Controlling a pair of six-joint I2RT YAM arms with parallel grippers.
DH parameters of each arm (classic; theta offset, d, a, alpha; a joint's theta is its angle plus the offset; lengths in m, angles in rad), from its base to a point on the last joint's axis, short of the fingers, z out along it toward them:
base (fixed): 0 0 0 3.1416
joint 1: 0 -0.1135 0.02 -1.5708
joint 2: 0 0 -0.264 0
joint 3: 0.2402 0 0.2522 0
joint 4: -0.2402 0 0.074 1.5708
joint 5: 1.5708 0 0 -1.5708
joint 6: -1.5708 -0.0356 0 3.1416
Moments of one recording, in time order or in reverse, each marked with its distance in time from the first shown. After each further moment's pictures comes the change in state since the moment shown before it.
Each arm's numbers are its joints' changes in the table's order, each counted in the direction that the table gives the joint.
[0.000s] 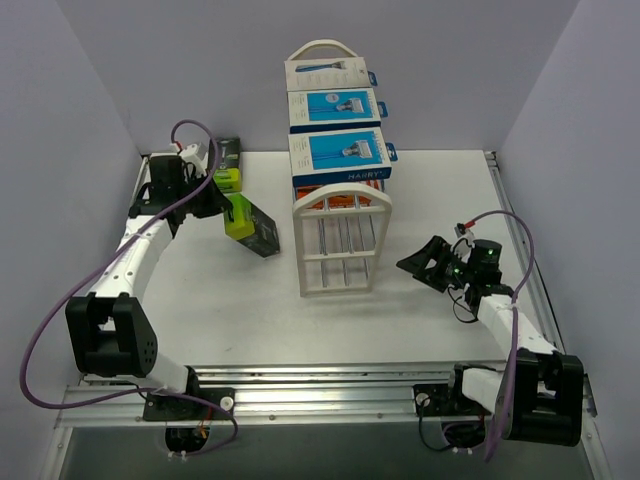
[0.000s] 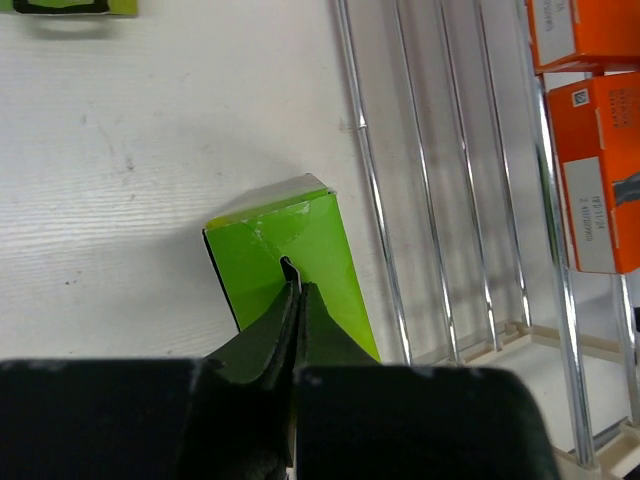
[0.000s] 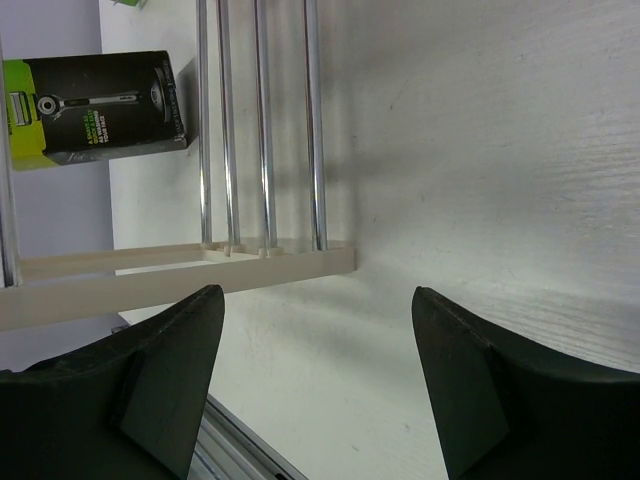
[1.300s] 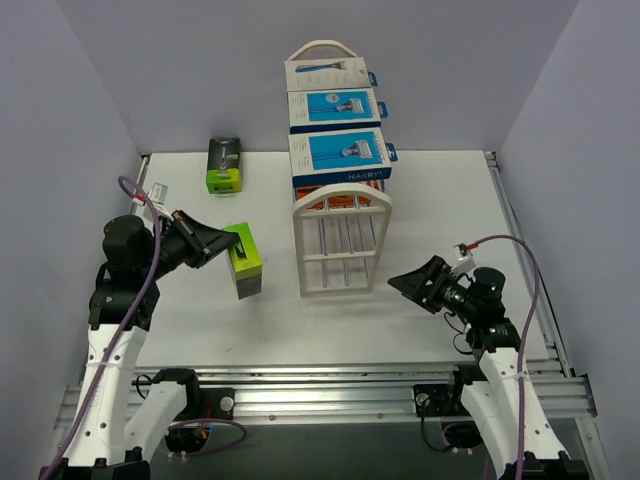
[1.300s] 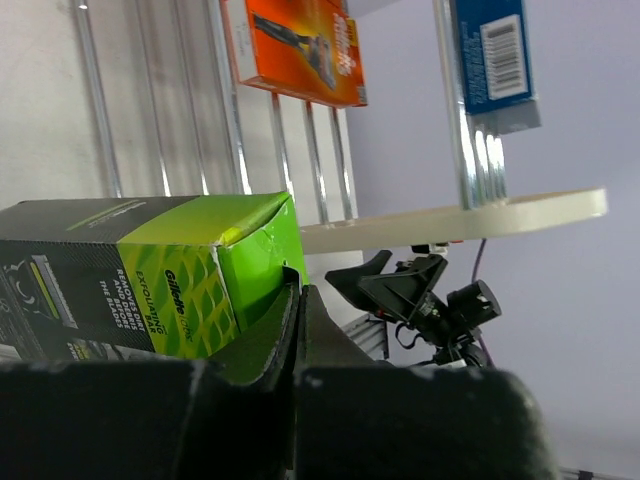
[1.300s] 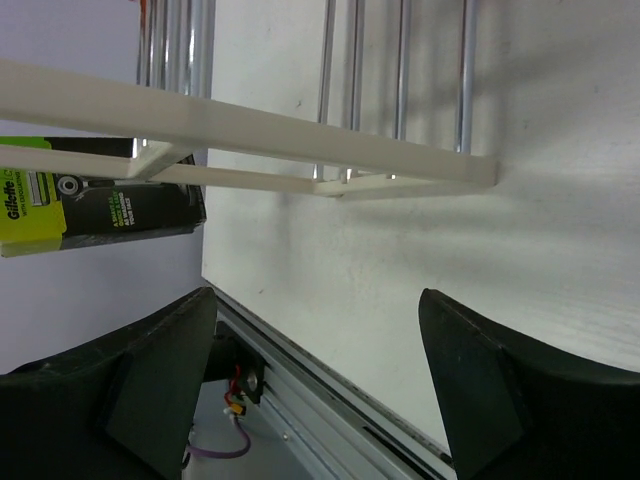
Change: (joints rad) left arm 0.005 0.681 -0.306 -0.040 0.248 0.615; right arm -0.104 0.500 -0.132 -0.160 -0.019 -0.232
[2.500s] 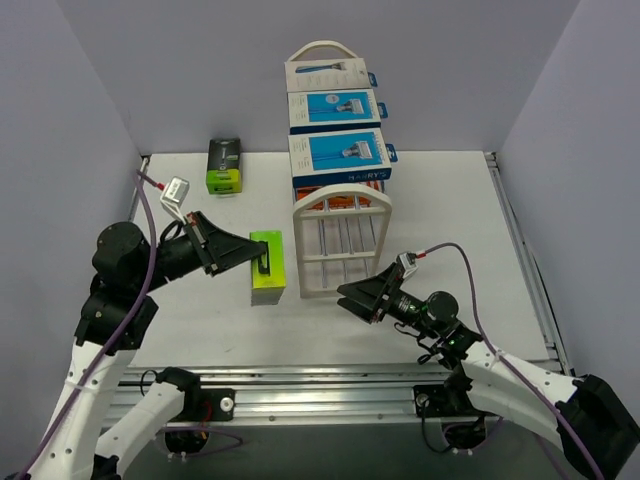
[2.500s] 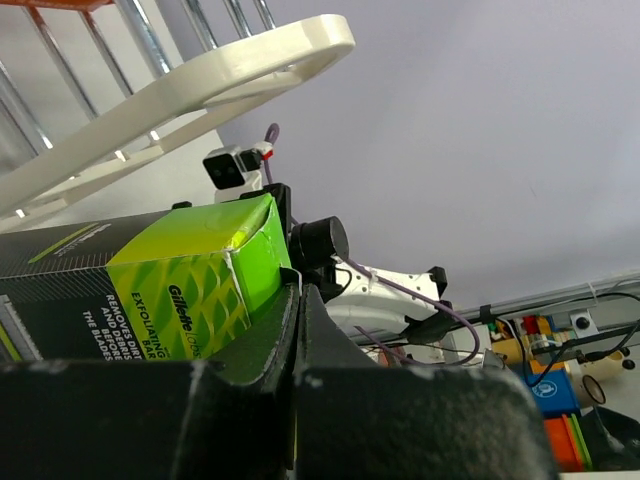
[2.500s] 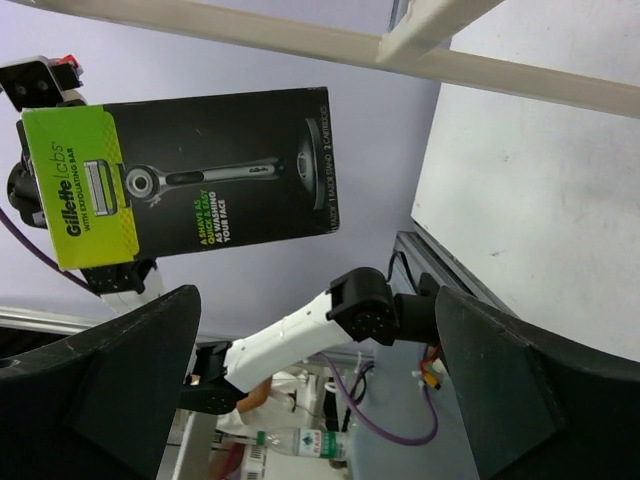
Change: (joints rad) left arm 0.245 0.084 0.126 0.073 0.102 0.148; right arm -0.709 -0.185 -0.161 0.856 0.372 -0.606
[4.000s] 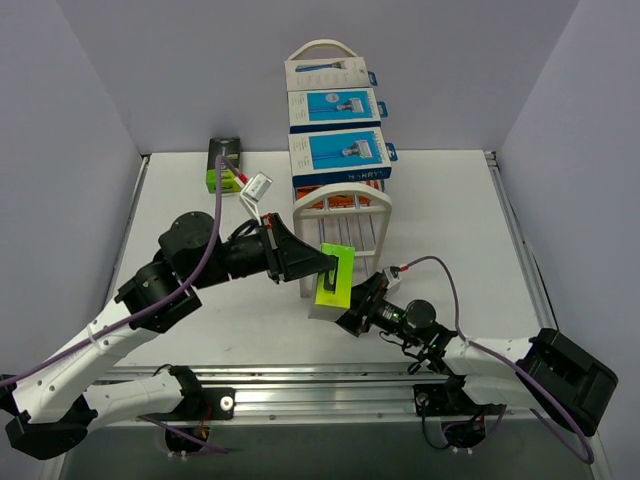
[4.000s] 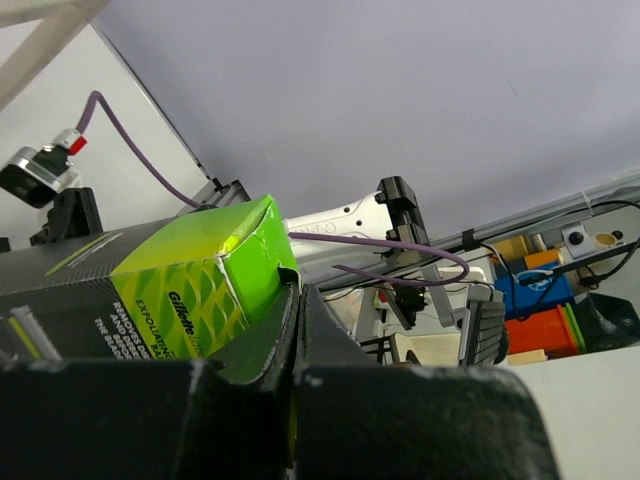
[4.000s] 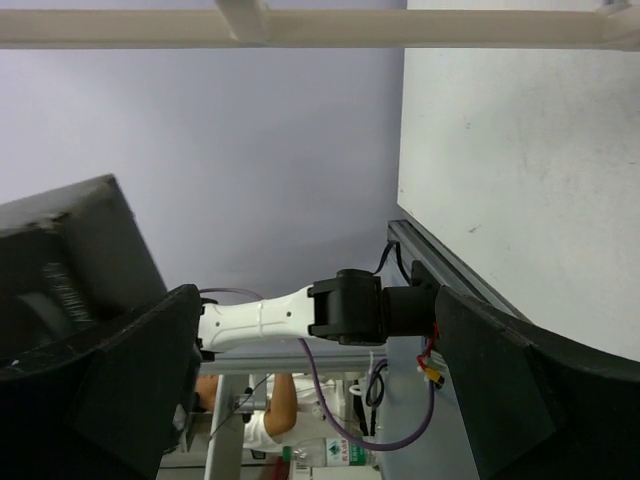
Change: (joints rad) left arm 0.639 -0.253 0.171 0.090 -0.385 -0.050; right arm -0.154 -0.328 -0.062 0.315 0.169 -0.136
